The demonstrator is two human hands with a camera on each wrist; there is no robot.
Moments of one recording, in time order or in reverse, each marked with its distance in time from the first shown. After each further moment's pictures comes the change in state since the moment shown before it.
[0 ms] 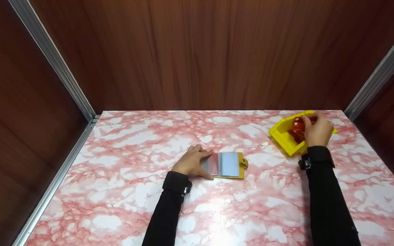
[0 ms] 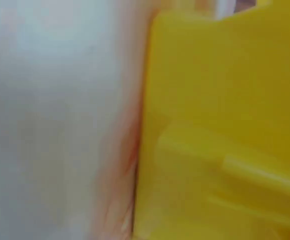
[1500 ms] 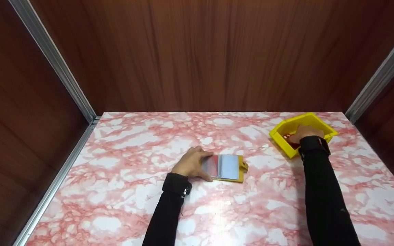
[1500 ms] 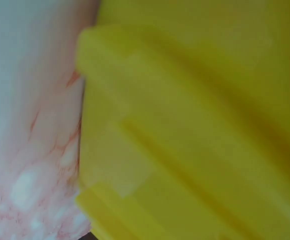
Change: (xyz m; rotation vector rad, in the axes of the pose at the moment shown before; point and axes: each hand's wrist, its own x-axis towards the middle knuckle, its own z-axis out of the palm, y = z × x) left_hand 0.003 0.000 0.000 -0.030 0.048 -0.033; right_hand 0.012 -0.020 -0.002 -0.605 -0.796 0.022
